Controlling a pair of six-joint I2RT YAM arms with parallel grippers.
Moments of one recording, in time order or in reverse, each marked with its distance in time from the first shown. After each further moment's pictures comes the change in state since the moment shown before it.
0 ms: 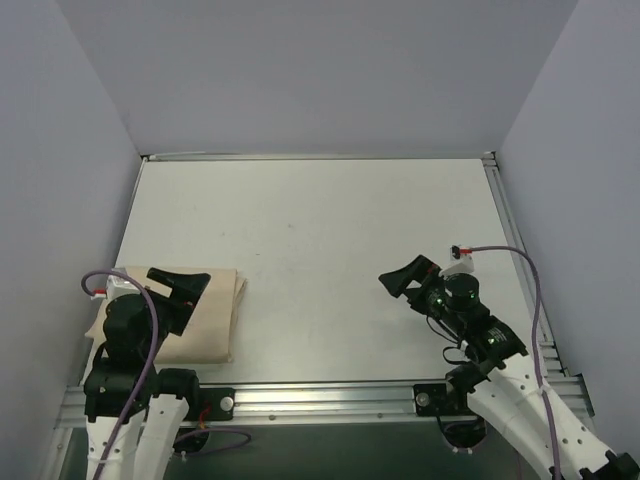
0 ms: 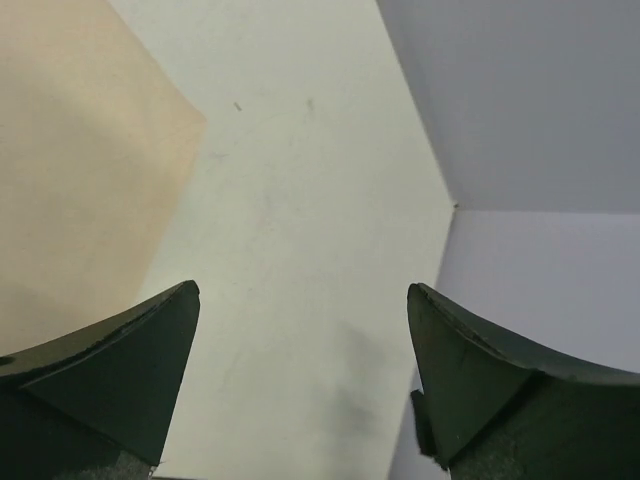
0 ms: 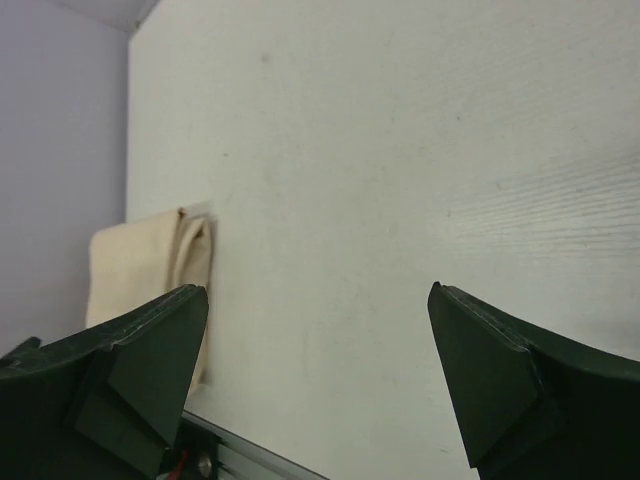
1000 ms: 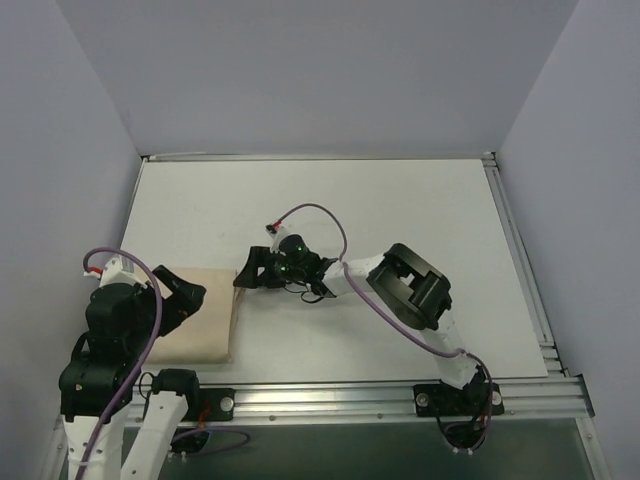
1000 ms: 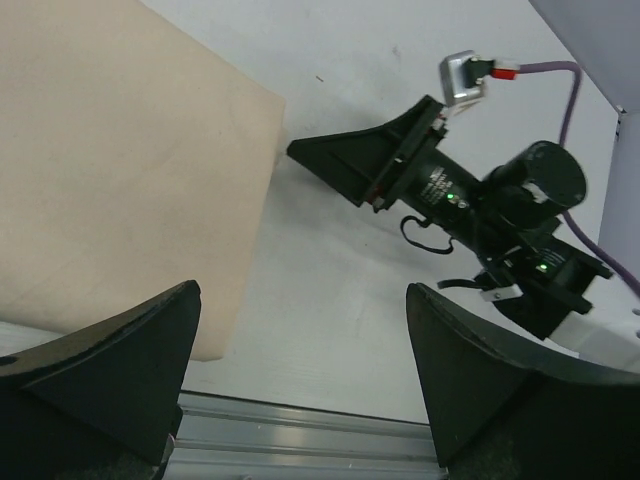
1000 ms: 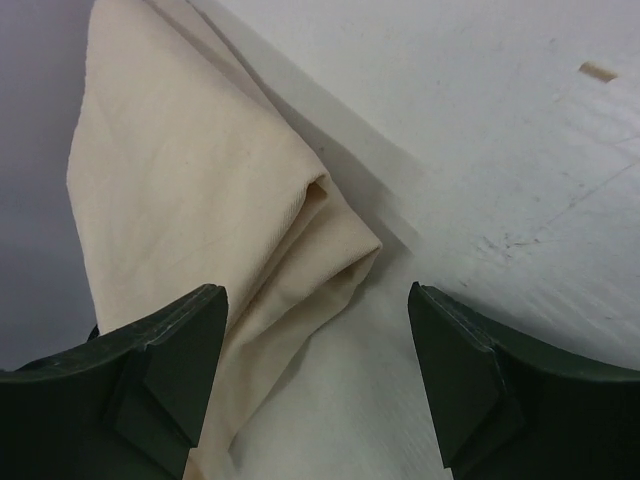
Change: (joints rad) left arm 0.002 0.163 0.278 -0.301 -0.004 0.472; right arm 0.434 1.672 0.805 0.811 -0.309 -0.118
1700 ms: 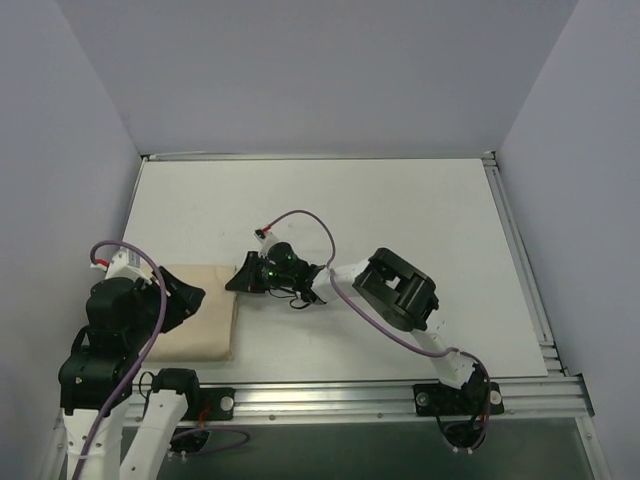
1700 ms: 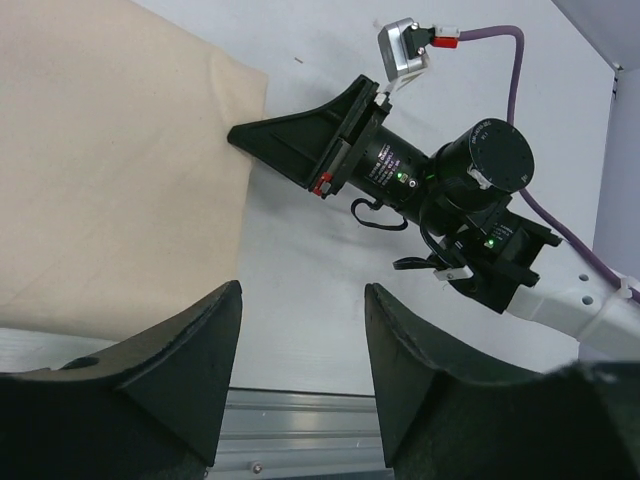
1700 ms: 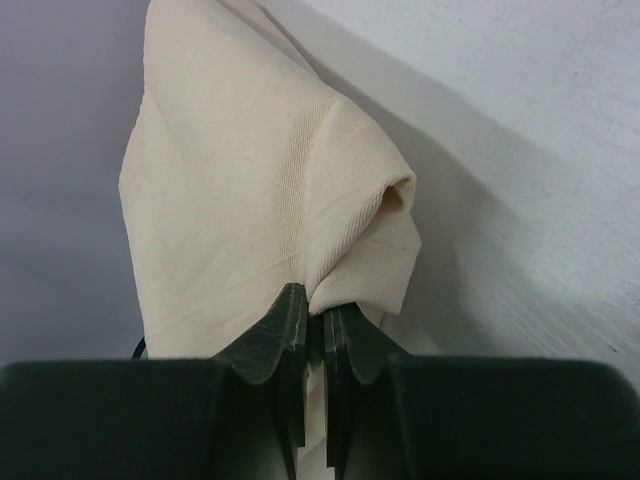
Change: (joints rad) left arm 0.000 0.029 0.035 0.000 0.064 0.052; right arm 0.074 0.126 0.086 0.122 0.012 0.124
